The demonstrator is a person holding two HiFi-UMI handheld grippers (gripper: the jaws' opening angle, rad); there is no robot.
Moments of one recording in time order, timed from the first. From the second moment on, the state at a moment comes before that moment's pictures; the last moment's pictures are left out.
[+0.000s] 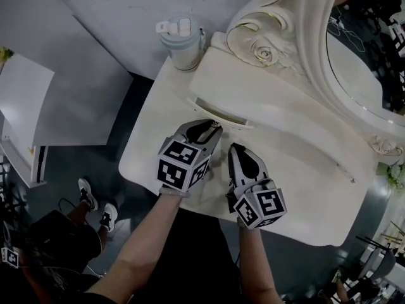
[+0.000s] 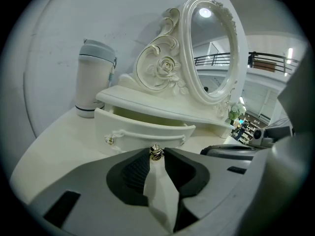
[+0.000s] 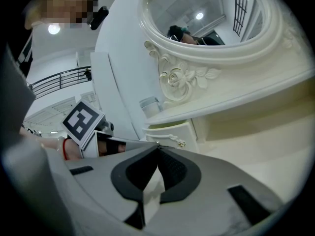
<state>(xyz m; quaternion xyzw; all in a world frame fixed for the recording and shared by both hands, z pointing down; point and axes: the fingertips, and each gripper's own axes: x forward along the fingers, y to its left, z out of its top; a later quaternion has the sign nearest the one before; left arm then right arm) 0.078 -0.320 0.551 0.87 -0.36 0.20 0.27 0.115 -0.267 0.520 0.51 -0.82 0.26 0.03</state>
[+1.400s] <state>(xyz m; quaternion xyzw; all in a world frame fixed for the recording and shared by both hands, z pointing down) 0.069 -0.296 0.551 0.87 -0.36 0.20 0.28 0.103 -0.242 0.520 0.51 -0.82 0.27 0.02</state>
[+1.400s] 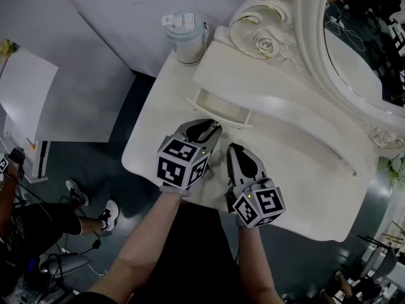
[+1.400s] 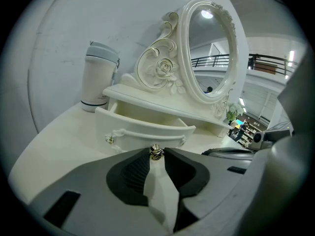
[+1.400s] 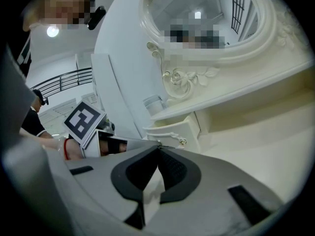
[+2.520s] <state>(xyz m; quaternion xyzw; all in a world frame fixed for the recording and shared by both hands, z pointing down) 0.063 -0.277 0.551 0.87 -0.36 0.20 0.28 0.096 -0.221 0.523 0.50 -0.82 0.27 0.02</state>
